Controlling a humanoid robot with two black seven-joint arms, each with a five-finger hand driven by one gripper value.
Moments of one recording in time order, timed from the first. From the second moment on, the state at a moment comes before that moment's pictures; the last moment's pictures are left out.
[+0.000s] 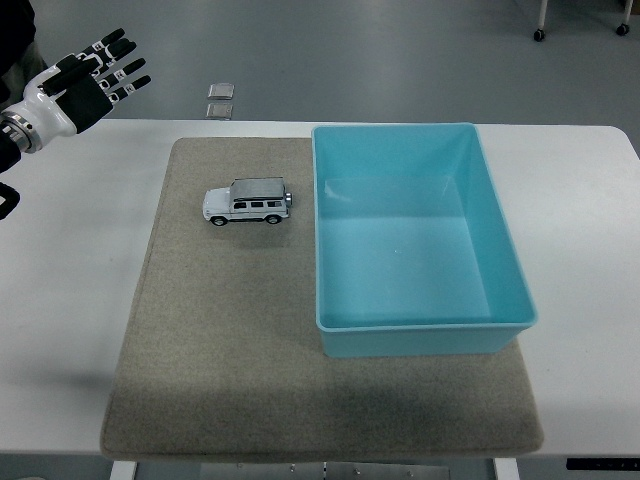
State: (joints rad) left arm -0.82 0.65 -0.69 -0.83 -0.24 -0.34 0.02; right arm 0.03 0.00 -0.01 0.12 -0.03 0.17 0.09
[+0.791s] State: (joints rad) left arm -0.86 0.66 -0.67 -0.82 -0.02 -0.46 0.02; right arm 0.03 0.00 -0.01 0.12 -0.03 0.17 0.09
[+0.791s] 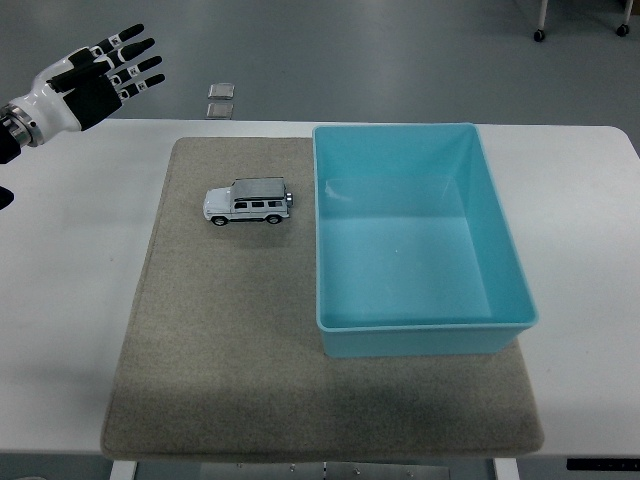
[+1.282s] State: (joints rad) left arm -0.87 0.69 -0.57 -0.94 0.88 -0.43 -0.21; right arm 0.03 0.00 -0.01 0.12 -0.03 0.17 0.09
